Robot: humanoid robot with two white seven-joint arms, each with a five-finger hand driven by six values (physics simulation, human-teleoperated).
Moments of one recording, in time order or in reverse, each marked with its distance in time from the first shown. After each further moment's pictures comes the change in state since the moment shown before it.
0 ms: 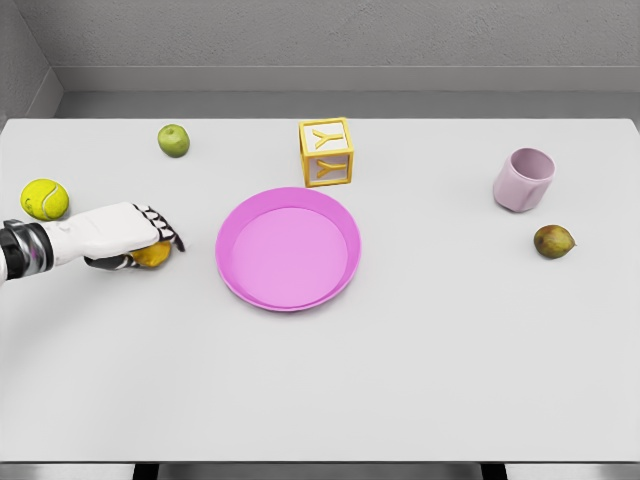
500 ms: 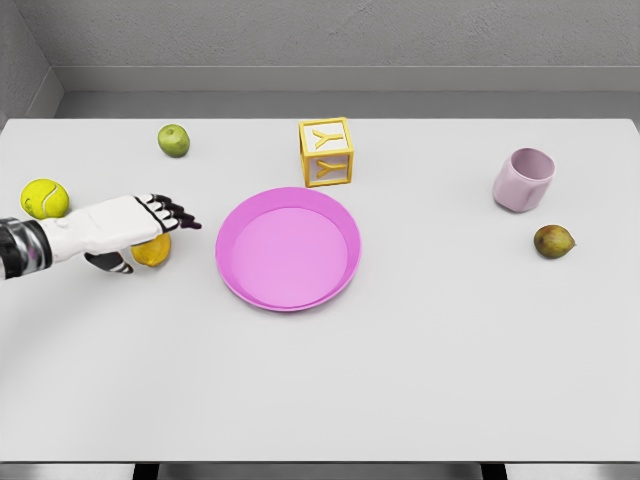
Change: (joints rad) left arm 0.011 0.000 0.013 -0.019 0.028 -0.001 0.037; right arm 0.000 0.000 0.000 0.000 0.000 0.000 0.000
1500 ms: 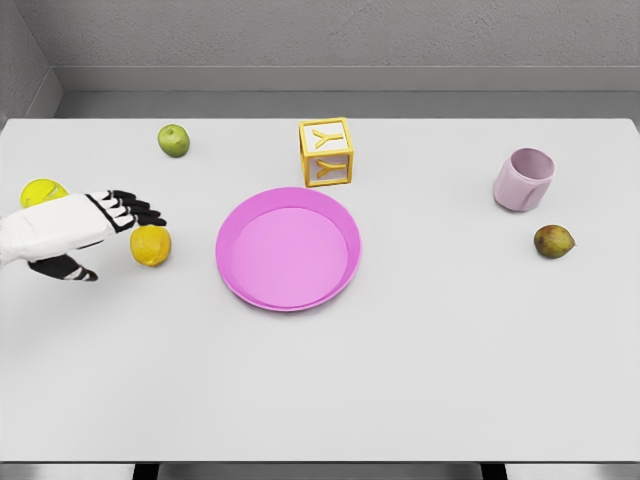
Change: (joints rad) left arm 0.115 0.247 0.030 -0.149 0.284 0.001 0.091; right arm 0.000 0.000 0.000 0.000 0.000 0.000 0.000
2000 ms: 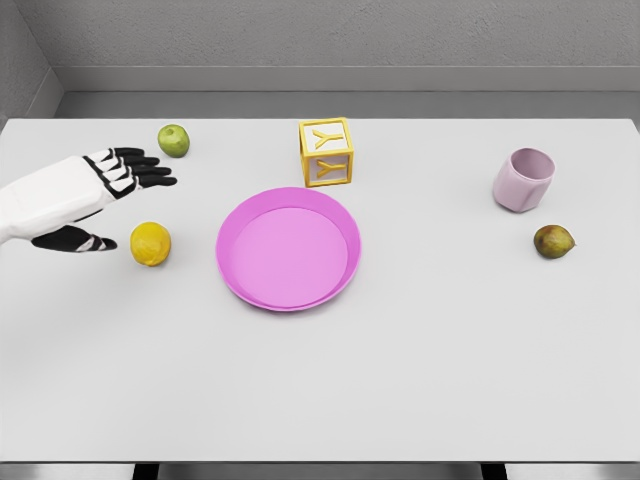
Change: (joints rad) left arm 0.003 0.050 -0.001 -0.105 0.070 0.001 0.224; right arm -0.002 0.000 -0.001 0.014 0.000 0.000 -0.002
